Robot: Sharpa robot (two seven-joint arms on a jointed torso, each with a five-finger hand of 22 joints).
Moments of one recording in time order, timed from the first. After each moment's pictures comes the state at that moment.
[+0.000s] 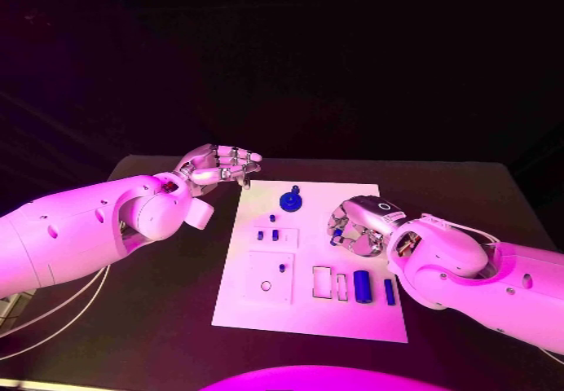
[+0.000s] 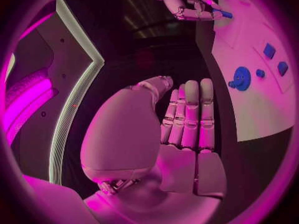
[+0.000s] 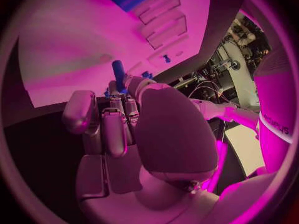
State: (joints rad) left arm 1.16 -0.90 0.01 1.45 -0.16 -0.08 0.29; left_hand 1.48 -0.24 0.48 0.17 0.32 0.87 0.19 0.22 0.33 0.97 0.13 0.43 0.24 1.01 0.06 1.08 0.48 0.17 0.85 0.15 0.89 0.74; right arm 1.12 -0.87 -0.09 1.79 -1.68 -0.35 -0.35; right_hand 1.53 -0.19 0.57 0.18 0.05 1.12 0.11 0.26 0.38 1.18 0.13 0.23 0.07 1.47 -0.03 1.41 1.21 0.11 1.41 0.07 1.03 1.31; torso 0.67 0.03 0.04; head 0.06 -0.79
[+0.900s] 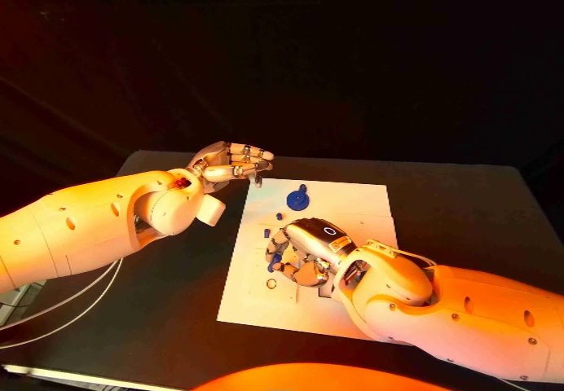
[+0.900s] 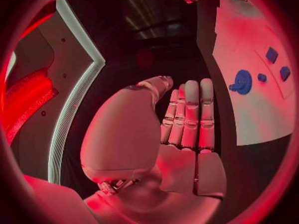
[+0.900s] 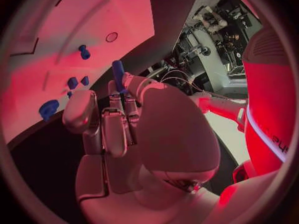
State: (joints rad) left arm 1.16 -0.89 0.01 1.45 -0.16 -0.08 0.29; left_hand 1.48 -0.24 0.48 0.17 0.32 0.87 0.19 0.22 0.33 0.97 0.13 0.43 0.24 1.01 0.06 1.08 0.48 0.17 0.85 0.15 0.89 0.74; right arm 1.04 -0.64 -0.11 1.79 -1.62 -0.45 -0.25; right_hand 1.51 -0.20 0.61 0.15 0.05 1.11 0.11 0.26 0.39 1.18 0.13 0.21 0.07 1.47 -0.03 1.41 1.21 0.11 1.41 0.07 1.02 1.31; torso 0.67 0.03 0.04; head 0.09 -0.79
